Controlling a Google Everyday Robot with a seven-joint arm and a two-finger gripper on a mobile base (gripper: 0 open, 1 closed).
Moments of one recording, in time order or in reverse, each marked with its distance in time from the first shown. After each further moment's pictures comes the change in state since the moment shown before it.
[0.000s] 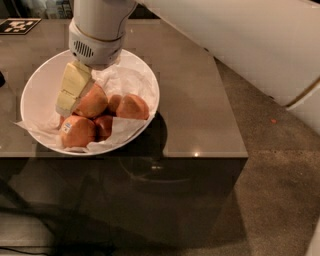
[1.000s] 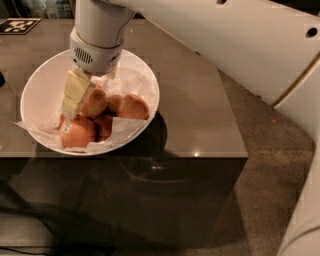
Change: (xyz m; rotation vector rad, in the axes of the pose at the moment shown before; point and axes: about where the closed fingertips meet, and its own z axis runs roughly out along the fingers) arm 0.000 0.000 0.020 -0.045 0.015 0.028
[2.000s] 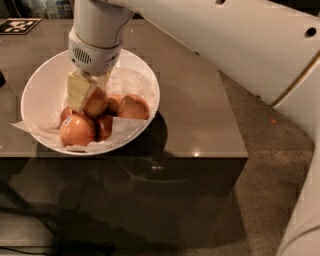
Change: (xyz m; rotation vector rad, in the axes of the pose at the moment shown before) arm 0.000 0.000 0.000 0.000 0.000 0.000
